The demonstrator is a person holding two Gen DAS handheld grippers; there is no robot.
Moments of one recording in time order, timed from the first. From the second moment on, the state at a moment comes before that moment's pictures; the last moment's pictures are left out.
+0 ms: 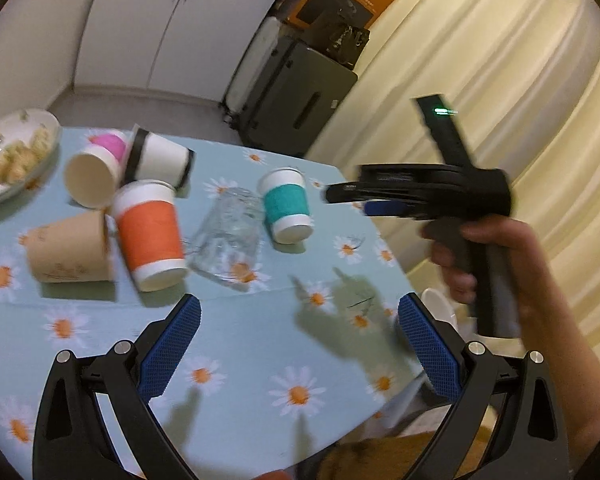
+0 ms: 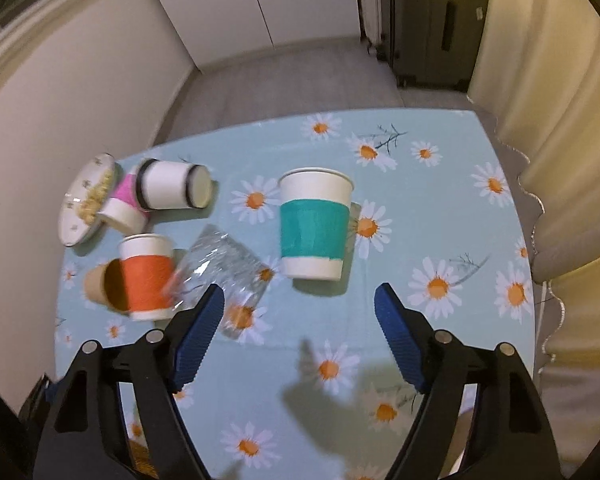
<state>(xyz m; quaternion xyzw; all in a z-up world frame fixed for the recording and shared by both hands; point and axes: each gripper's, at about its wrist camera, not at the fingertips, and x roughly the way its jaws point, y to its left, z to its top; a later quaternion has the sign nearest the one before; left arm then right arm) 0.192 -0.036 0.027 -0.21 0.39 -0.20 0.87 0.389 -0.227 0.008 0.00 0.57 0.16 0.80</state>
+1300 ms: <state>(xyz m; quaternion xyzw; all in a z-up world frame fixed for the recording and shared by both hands) 0.213 -0.047 -0.002 -0.34 0.42 -0.28 0.80 0.406 -0.219 -0.007 -0.01 0.63 0.17 0.75</state>
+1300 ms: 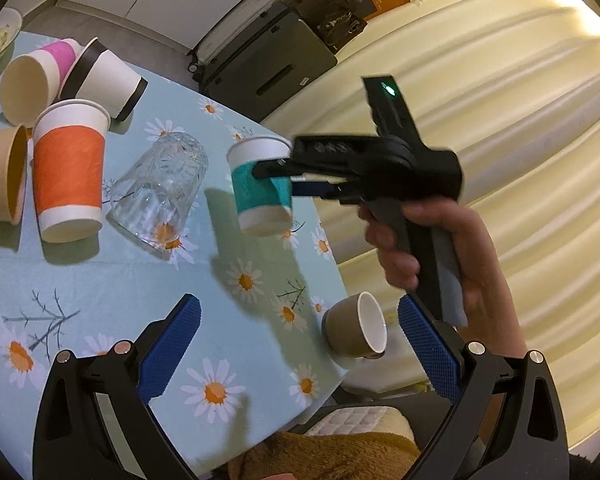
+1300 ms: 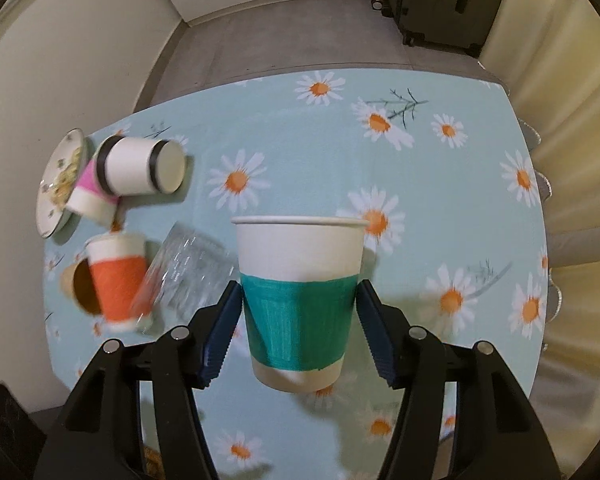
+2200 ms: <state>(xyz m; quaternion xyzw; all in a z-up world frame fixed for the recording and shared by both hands) 0.117 0.027 -0.025 -0.33 0.45 -0.18 0.81 0.243 -0.155 -0.049 0.05 0.68 0.29 0.67</state>
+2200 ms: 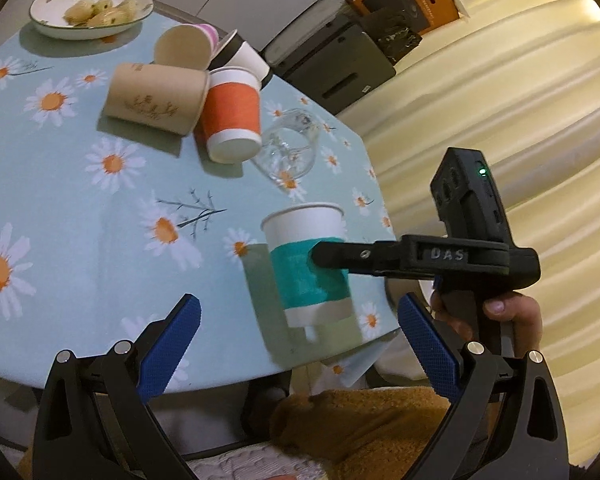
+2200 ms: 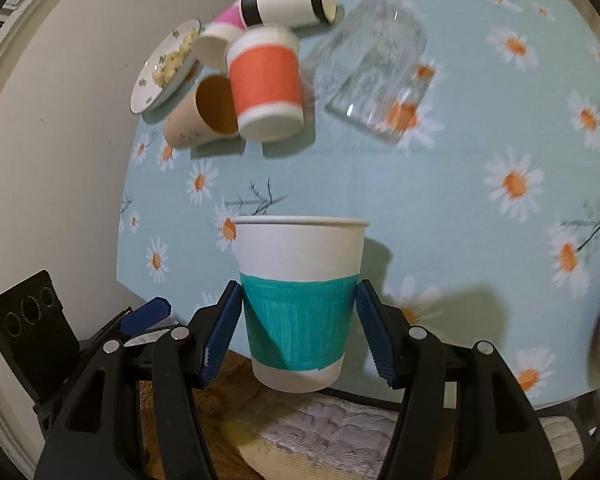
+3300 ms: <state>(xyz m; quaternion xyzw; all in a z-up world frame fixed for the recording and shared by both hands) 0.118 0.027 -0.043 -0.32 0.47 -0.16 0.81 0.238 -0.180 -0.050 0.09 0.69 0.29 0.66</state>
